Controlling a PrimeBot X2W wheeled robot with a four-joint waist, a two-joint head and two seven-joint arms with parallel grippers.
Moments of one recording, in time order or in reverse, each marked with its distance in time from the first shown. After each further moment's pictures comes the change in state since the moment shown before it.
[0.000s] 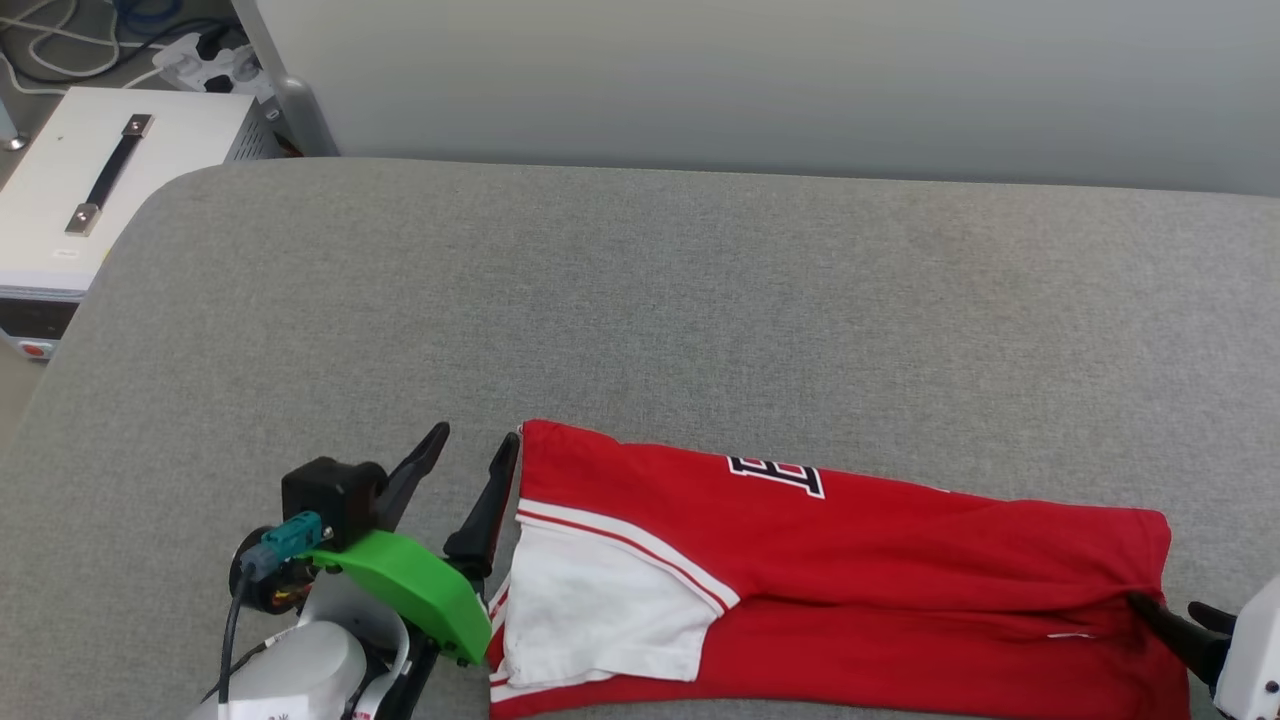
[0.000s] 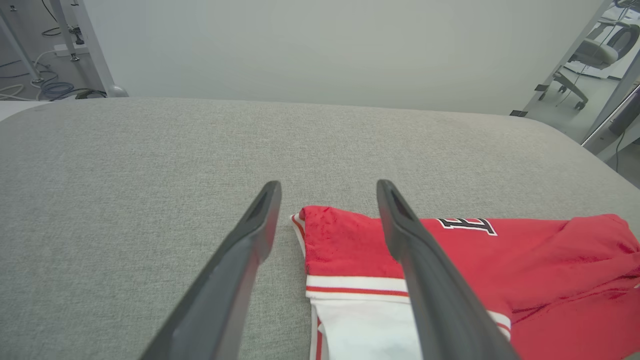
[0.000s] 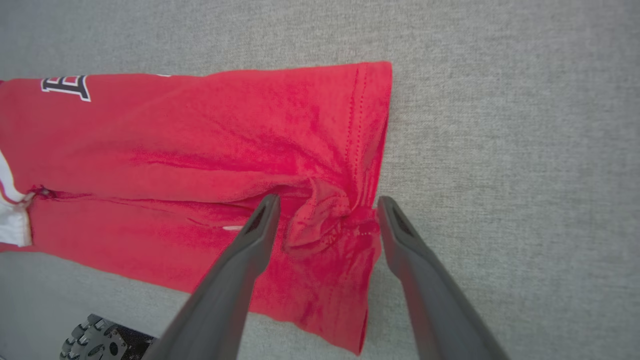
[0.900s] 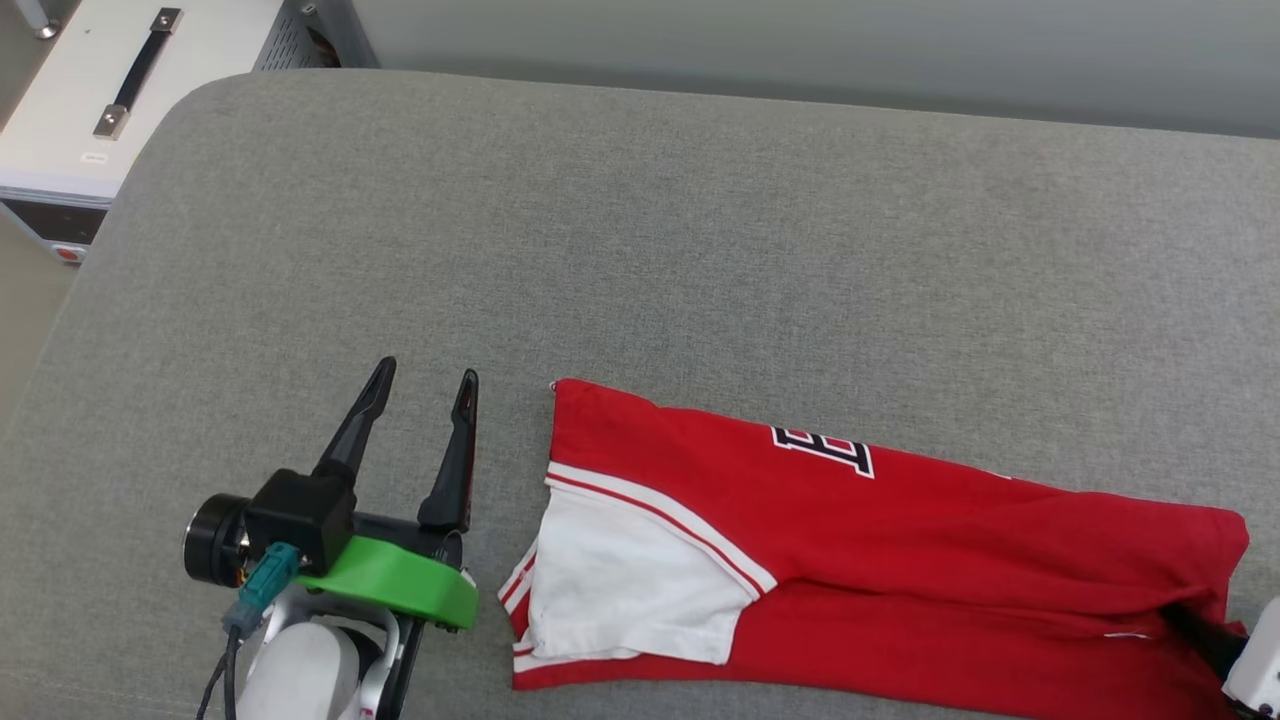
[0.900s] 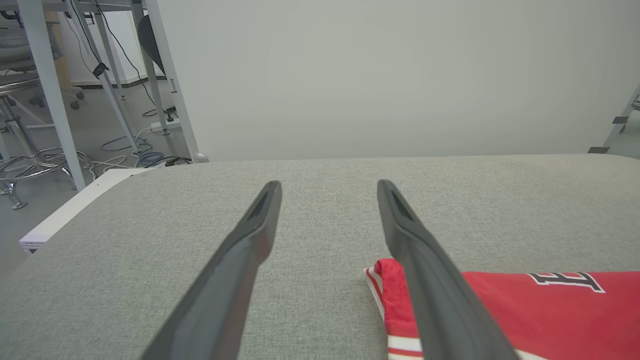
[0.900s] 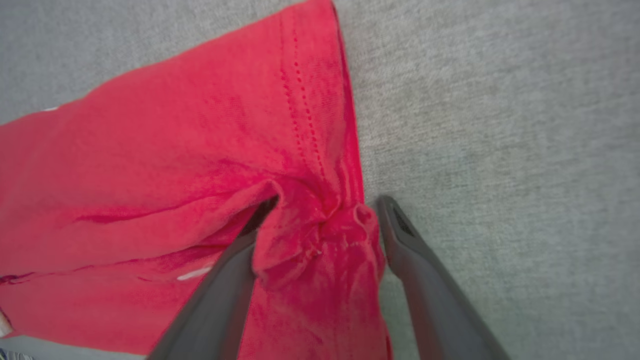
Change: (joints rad) left arm 0.188 -0.371 0.602 -0.030 0.663 -0.270 -0.012; right arm -0.029 0.392 -0.417 -0.018 -0.334 0.000 0.287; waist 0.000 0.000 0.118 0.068
